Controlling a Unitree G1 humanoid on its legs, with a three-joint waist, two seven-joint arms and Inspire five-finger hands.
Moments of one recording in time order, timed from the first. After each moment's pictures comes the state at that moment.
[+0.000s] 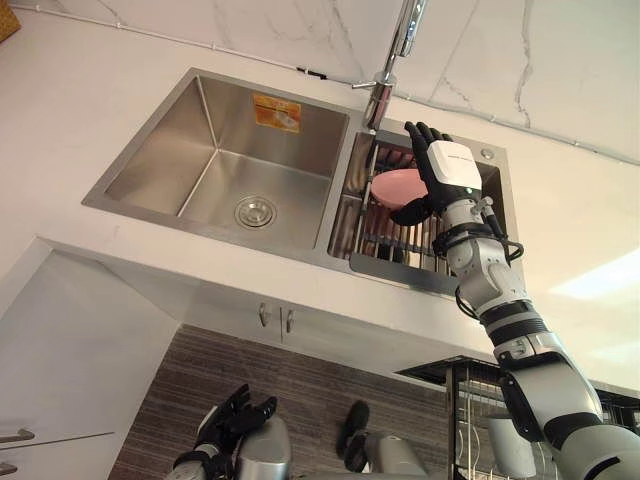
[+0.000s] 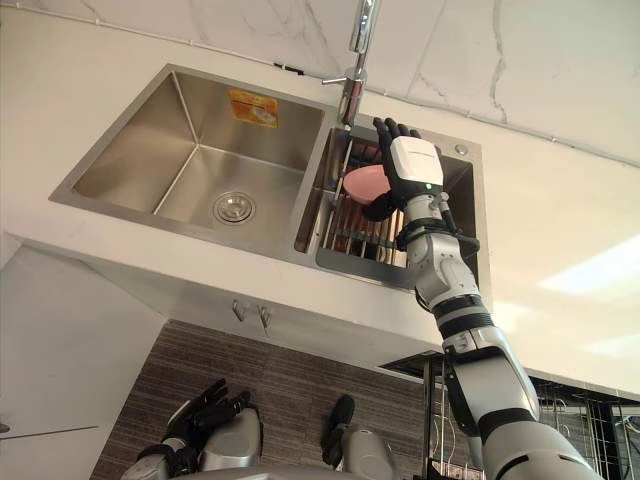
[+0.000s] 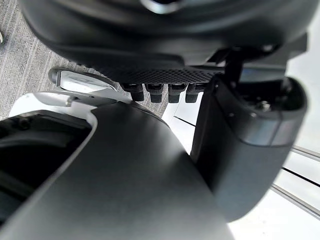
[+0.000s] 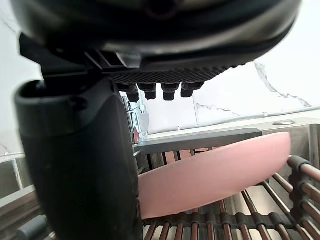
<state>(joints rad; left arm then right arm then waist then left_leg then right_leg) 0.16 0.20 0.03 0.87 -0.28 -0.11 -0.24 -0.72 -0.41 0.19 0.57 -0.79 0.01 -0.20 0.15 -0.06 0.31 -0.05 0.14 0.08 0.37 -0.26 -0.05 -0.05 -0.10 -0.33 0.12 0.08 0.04</state>
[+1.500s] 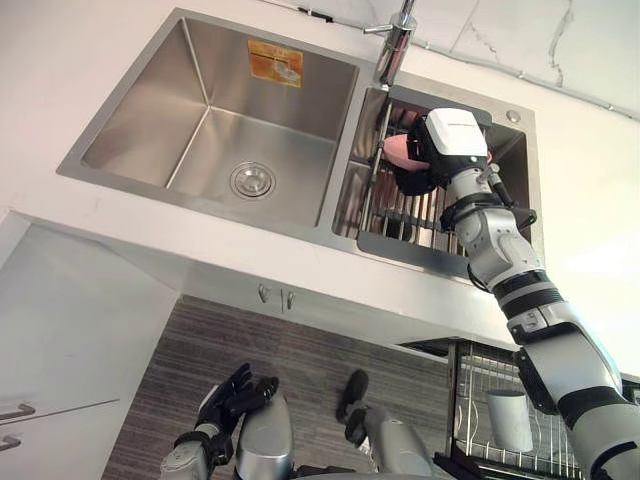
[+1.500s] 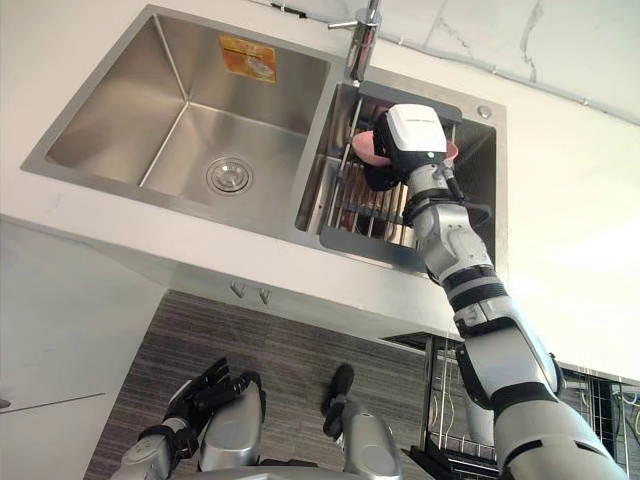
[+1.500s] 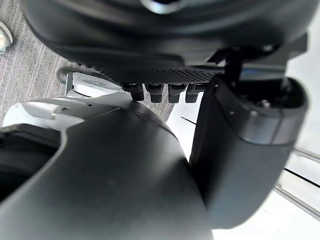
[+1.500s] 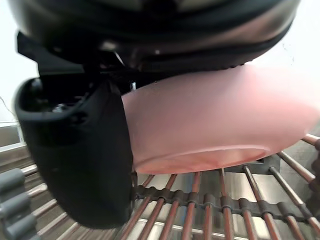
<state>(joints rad) 0.10 0.22 0.03 0.85 -0.32 -0.12 -0.26 -0.86 -0.52 0.28 0.63 -0.74 -0.02 -0.19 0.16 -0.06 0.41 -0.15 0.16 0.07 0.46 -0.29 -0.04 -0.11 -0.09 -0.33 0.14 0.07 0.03</state>
